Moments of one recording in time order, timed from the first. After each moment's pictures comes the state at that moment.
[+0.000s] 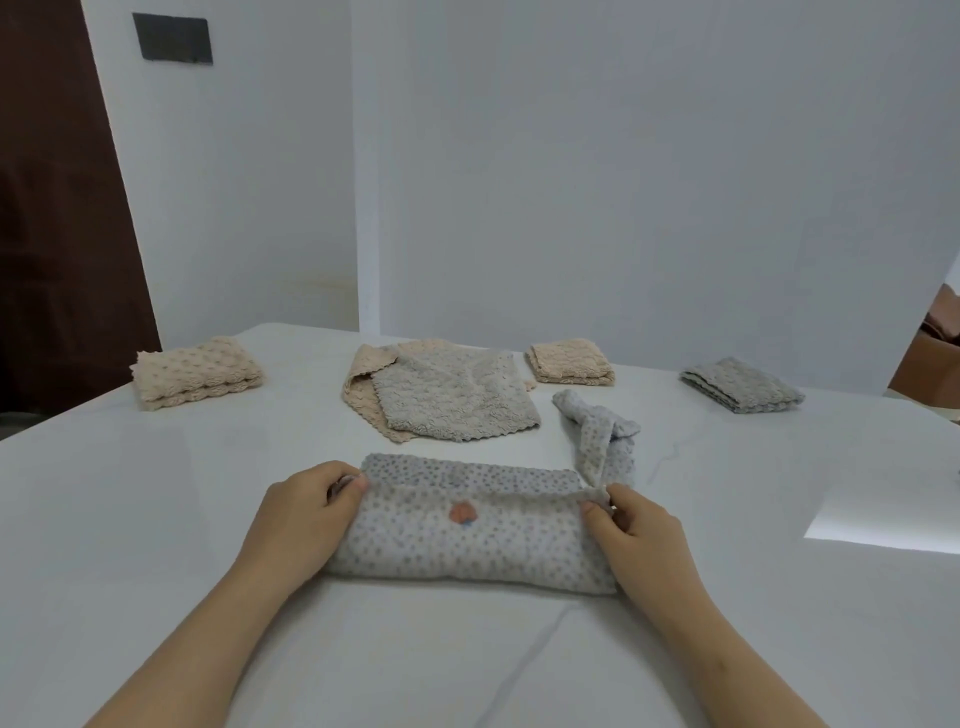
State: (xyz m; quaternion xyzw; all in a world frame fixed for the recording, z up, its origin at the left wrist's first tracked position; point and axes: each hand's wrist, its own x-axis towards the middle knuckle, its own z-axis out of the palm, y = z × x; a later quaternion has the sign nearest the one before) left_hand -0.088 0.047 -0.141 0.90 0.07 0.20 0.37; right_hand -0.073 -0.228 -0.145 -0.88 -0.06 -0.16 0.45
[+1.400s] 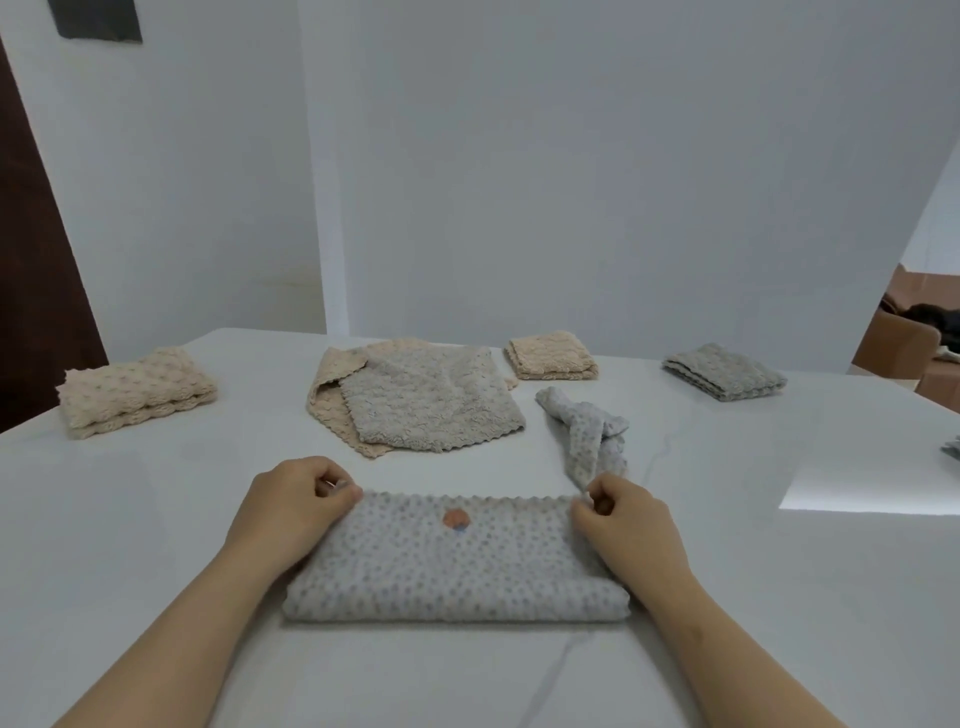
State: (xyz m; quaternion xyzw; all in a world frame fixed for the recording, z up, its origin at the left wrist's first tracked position) left_hand -0.036 0.055 -0.139 0.92 0.08 0.14 0.35; right_hand -0.034 -0.224 -0.150 -0.91 0.03 -0.13 0.39
